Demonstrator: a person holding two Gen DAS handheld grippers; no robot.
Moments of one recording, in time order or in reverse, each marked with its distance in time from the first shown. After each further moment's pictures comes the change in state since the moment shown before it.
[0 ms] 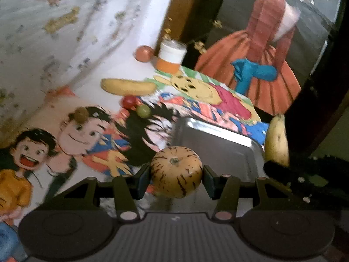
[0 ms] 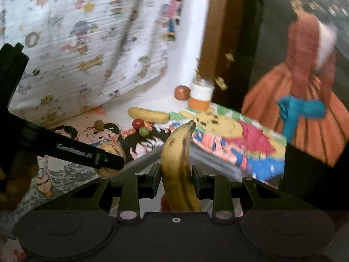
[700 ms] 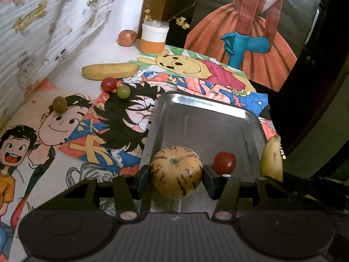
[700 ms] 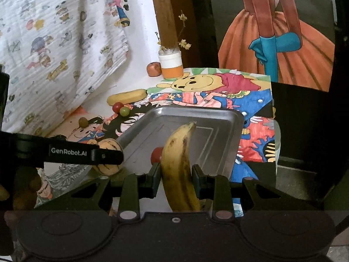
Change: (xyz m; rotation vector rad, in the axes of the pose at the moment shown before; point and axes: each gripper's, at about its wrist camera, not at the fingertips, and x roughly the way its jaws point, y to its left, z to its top) left arm 0.021 -0.028 -0.015 0.105 0.089 0.027; right arm 0.006 -0.028 -0.047 0.318 0.091 -0.005
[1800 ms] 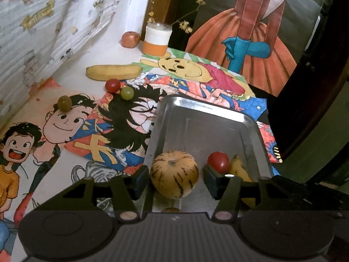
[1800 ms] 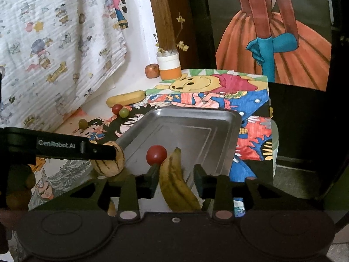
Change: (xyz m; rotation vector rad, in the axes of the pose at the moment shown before) left arm -0.013 0.008 -0.001 -0.026 -0.023 -0.016; right arm -0.008 0.003 -0.002 0.007 -0.015 -0.017
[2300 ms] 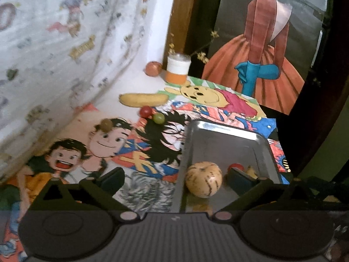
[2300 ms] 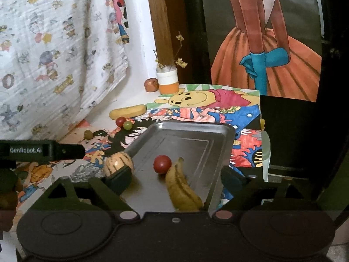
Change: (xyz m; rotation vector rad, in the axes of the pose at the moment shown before) left arm -0.065 0.018 -0.013 0.018 -0.148 0.107; right arm -0.040 0.017 0.002 -0.002 -0.067 -0.031
